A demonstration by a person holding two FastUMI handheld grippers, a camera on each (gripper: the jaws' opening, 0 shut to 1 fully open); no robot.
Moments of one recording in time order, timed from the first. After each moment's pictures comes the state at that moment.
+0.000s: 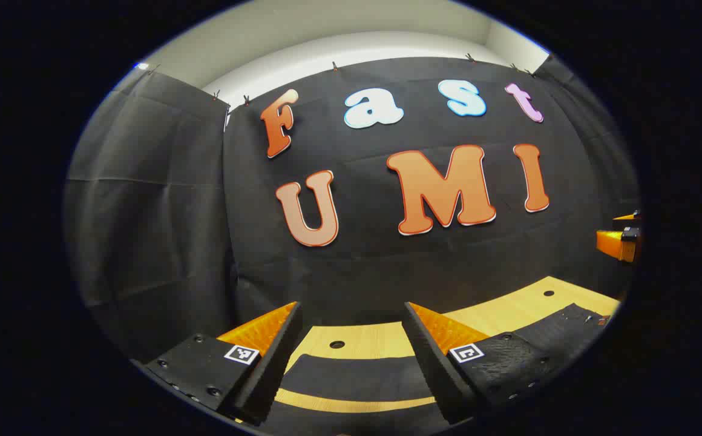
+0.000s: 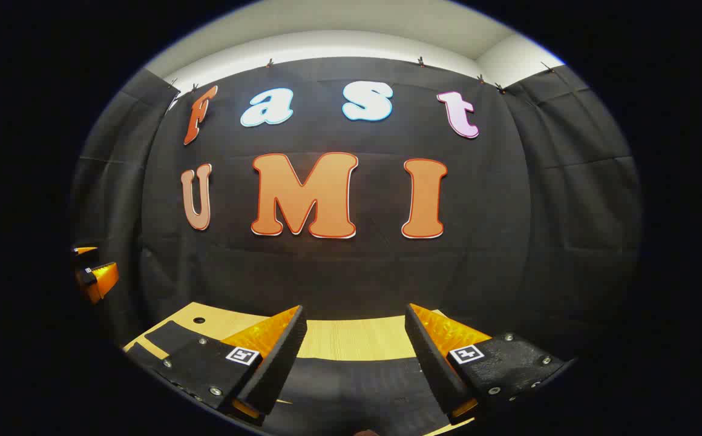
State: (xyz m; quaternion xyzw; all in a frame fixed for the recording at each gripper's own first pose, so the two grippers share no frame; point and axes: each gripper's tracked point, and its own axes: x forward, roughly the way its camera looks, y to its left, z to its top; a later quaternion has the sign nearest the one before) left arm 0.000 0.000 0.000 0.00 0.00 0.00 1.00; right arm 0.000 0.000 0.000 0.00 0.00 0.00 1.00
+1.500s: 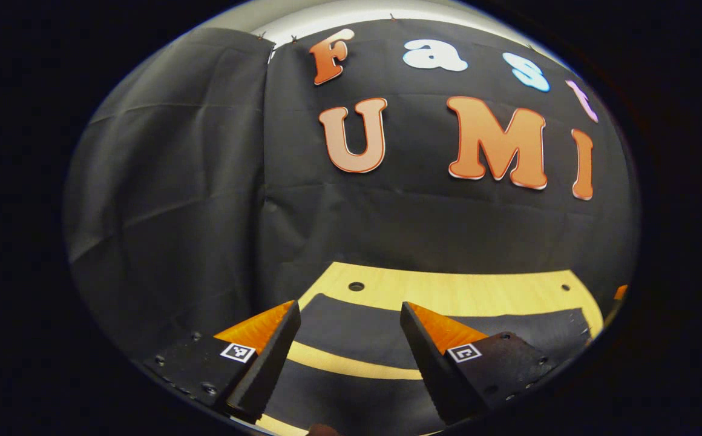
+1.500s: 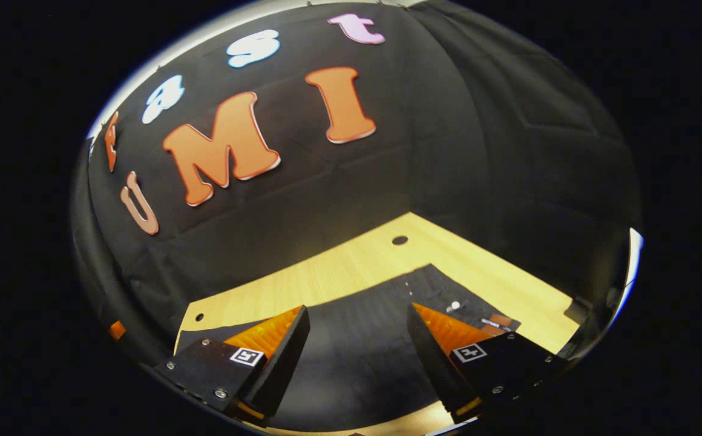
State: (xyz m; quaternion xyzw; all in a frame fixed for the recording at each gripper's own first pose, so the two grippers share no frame) left arm 0.013 0.057 -0.108 -0.07 0.16 0.07 0.98; right arm -0.001 -0.084 -0.156 0.18 0.23 -0.08 0.95
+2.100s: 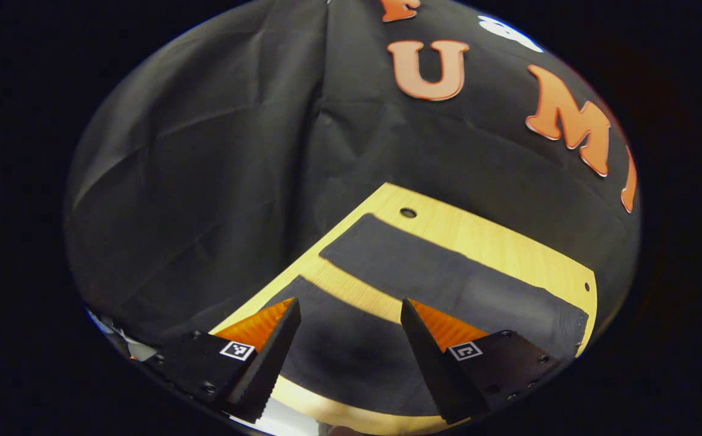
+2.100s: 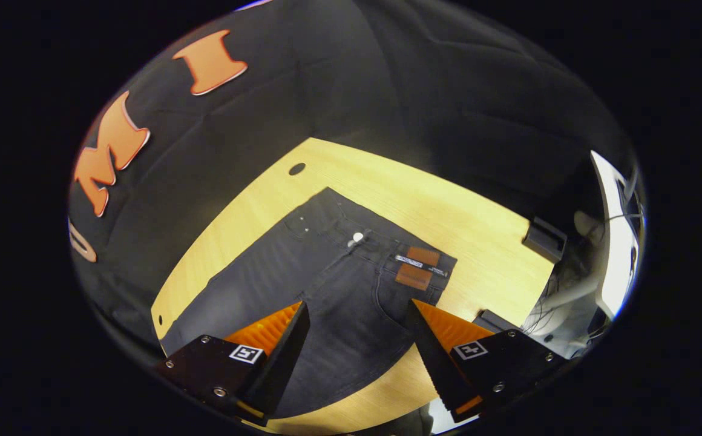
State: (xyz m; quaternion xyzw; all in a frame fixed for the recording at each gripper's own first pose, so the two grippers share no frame) left arm -0.035 0.108 -0.240 -0.20 0.37 0.15 0.90; right arm -0.031 -0.187 -0.282 0.28 0.40 -0.20 0.85
